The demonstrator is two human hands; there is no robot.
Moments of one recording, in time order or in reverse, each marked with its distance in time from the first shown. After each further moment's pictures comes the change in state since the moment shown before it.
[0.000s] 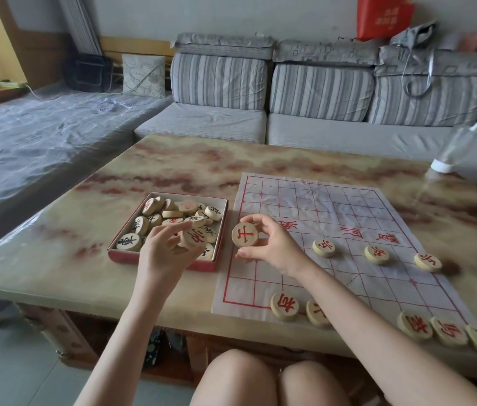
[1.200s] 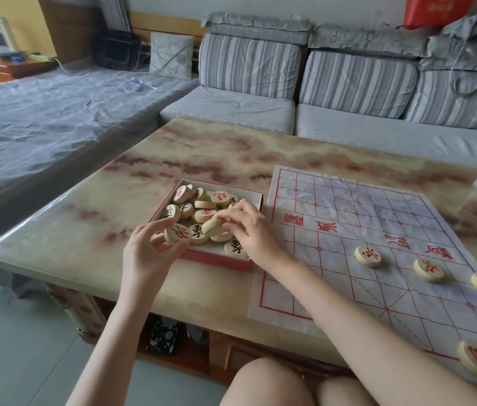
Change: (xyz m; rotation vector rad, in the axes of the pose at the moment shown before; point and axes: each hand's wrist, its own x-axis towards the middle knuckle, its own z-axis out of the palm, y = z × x) left_hand 0.016 -0.052 -0.058 0.071 0.198 -0.094; right_hand 0.066 0.001 0.085 -0.538 0.041 -0.447
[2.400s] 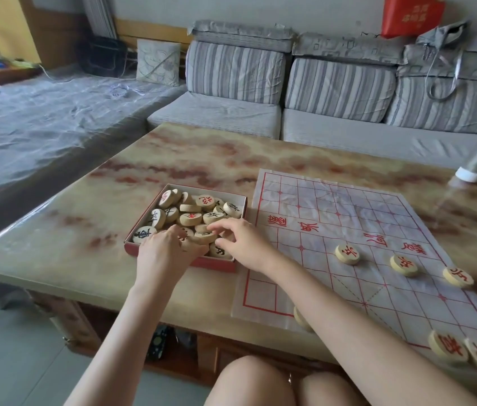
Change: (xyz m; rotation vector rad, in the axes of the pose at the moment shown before) left_hand 0.007 0.014 0.039 0.674 -0.165 0.062; right_hand -0.010 -0.012 -0.019 0.034 -0.248 0.258
